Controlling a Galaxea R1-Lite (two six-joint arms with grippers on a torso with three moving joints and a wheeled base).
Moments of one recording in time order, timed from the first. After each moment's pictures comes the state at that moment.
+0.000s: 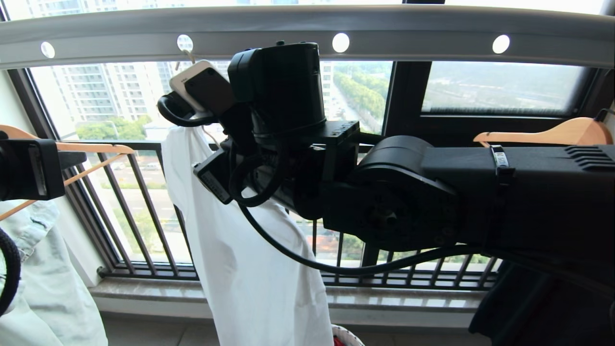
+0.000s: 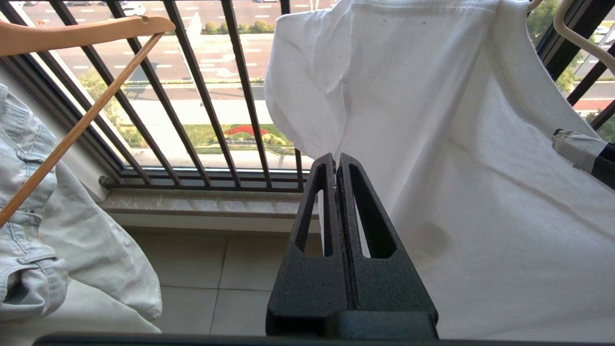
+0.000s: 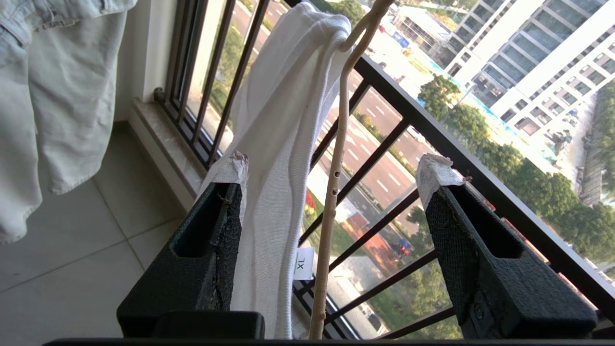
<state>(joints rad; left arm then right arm) -0.17 1.12 -1.08 0.19 0.14 -0.02 0.99 2.15 -1.97 -0.08 -0.29 -0.37</state>
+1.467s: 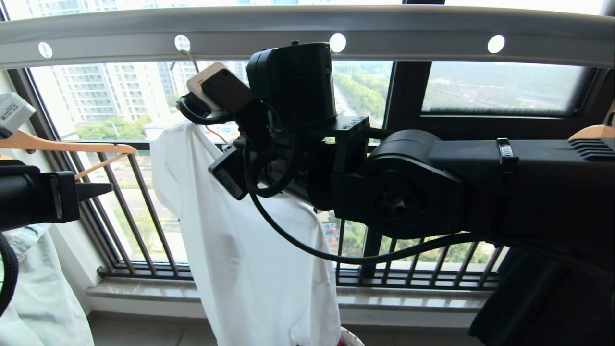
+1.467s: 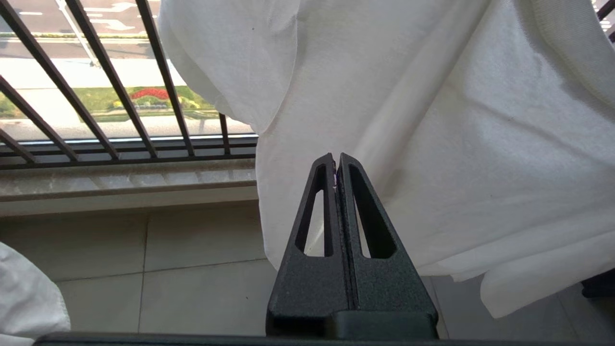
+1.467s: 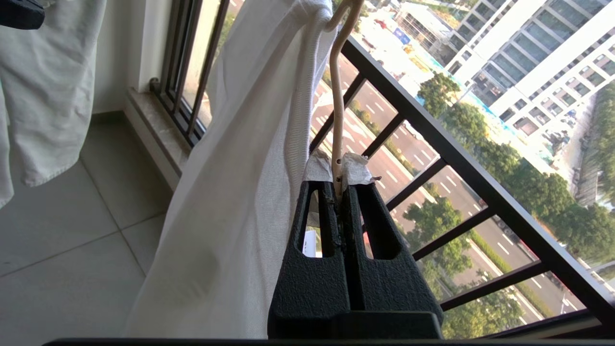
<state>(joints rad) 0.10 1.21 -0.96 0.11 -0.32 -0.03 0.95 2.13 -1.96 -0.06 -0.26 -0.38</state>
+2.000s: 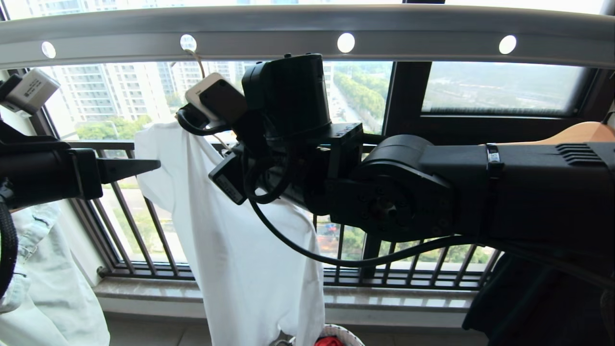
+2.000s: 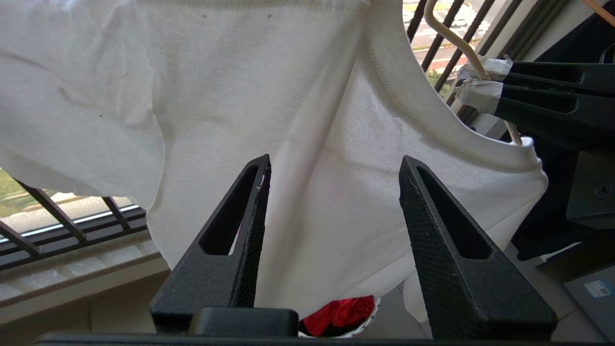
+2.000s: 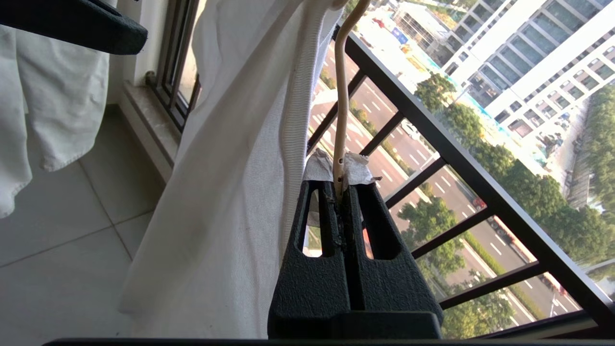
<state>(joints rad) 0.05 1.31 -0.99 -0.07 -0.56 -0.03 0.95 2.15 -1.96 -0.04 -0.26 -0.40</state>
